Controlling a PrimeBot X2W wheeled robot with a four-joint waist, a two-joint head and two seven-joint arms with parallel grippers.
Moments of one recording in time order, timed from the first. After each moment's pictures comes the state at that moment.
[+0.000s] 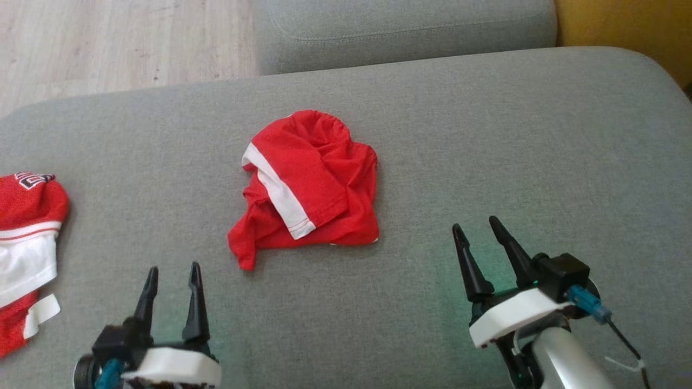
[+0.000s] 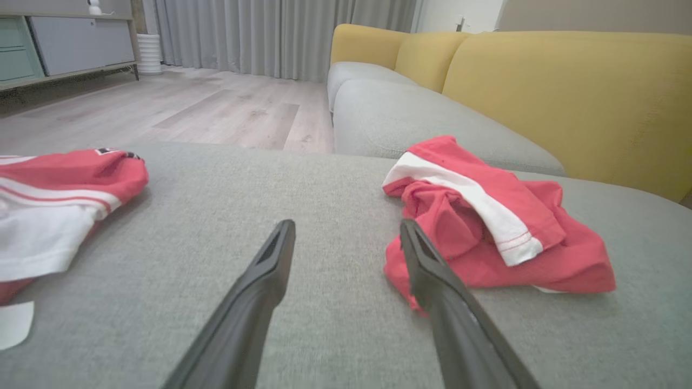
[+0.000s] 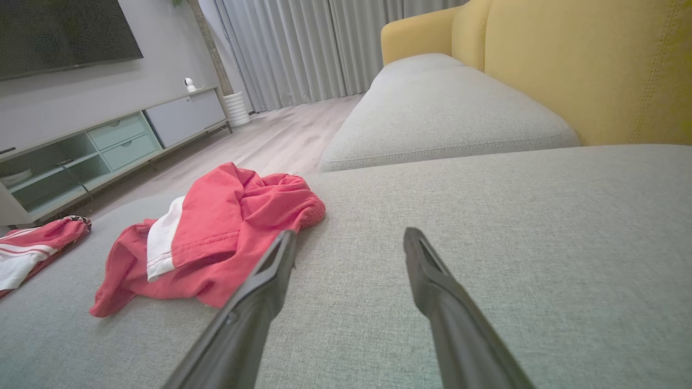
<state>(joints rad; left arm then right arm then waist) -0.03 0.07 -0.04 0.38 -0.23 -0.09 -0.26 -0.16 -0.06 0.28 0.46 0.26 0.13 -0.26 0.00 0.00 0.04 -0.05</state>
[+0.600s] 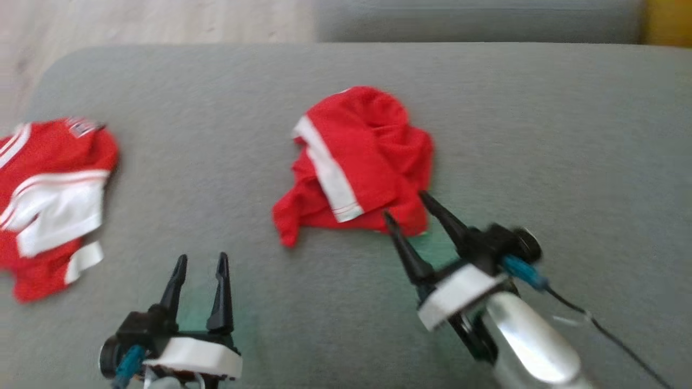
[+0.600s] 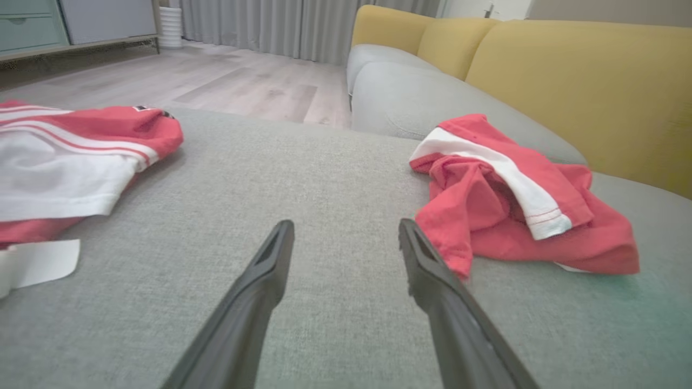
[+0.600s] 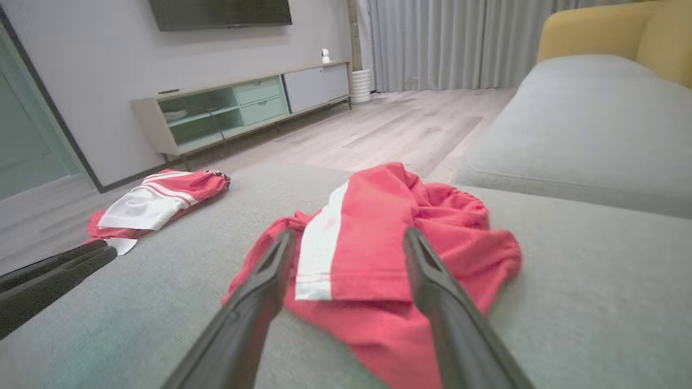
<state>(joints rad) -0.07 0.05 -0.10 0.40 -0.23 -0.12 -0.26 -0.31 -0.06 0.52 0.48 0.24 0.13 -0.26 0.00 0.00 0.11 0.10</state>
